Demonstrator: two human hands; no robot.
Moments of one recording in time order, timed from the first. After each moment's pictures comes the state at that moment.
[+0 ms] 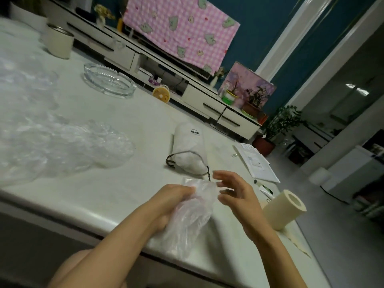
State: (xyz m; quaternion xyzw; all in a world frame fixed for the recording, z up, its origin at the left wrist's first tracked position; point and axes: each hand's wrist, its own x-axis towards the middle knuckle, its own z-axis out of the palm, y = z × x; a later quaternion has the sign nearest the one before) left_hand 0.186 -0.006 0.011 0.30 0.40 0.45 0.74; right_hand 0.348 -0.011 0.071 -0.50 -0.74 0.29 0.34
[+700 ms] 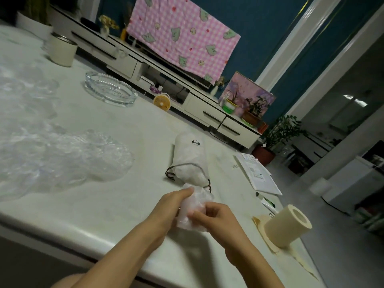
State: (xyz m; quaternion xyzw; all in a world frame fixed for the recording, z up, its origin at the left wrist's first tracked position) left_hand 0.180 0.006 0.011 0.29 0.40 0.52 0.70; right_hand 0.302 -0.010 0.056 -0.58 -0.66 0.39 0.27
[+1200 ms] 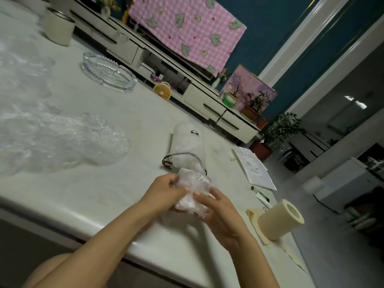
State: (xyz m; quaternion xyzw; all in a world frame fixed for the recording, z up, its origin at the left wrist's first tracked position) left_hand 0.177 0.007 0.012 0.41 0.44 0.55 0.58; right_hand 0.319 0.006 0.051 -0.54 -0.51 0.57 0.36
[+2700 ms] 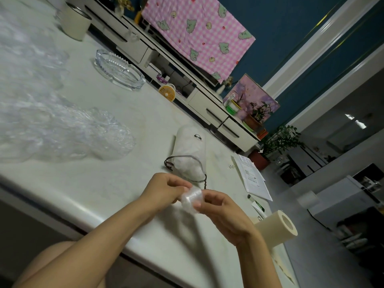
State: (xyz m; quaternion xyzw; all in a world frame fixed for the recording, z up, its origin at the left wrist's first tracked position) left_hand 0.174 0.007 0.012 0.41 0.43 0.57 0.56; right_hand 0.333 0.014 0.072 -0.47 -0.66 0.54 0.21
